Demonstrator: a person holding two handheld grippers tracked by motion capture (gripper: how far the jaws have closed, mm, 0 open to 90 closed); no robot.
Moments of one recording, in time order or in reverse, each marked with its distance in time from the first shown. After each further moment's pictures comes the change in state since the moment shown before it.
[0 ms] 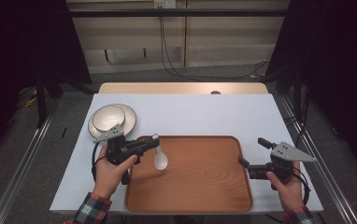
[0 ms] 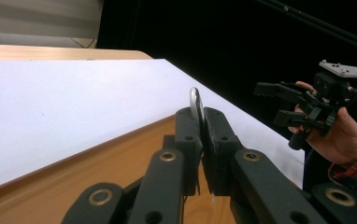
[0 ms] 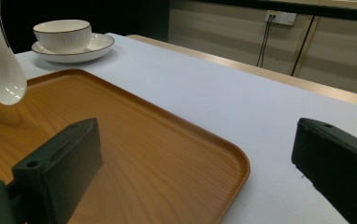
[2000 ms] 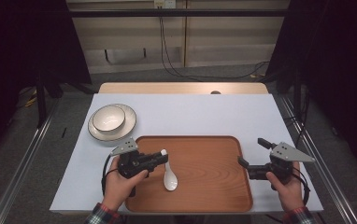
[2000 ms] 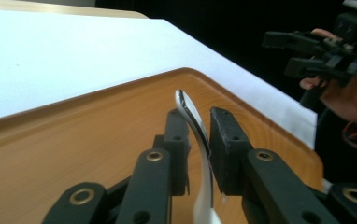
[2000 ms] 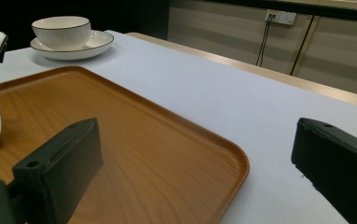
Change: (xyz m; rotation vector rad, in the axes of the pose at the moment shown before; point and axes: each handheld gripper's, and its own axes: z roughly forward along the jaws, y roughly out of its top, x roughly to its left) left arm -0.012 -0.039 0.019 0.113 0.035 0.028; right arm 0.001 -0.001 0.000 0.009 -0.006 -0.011
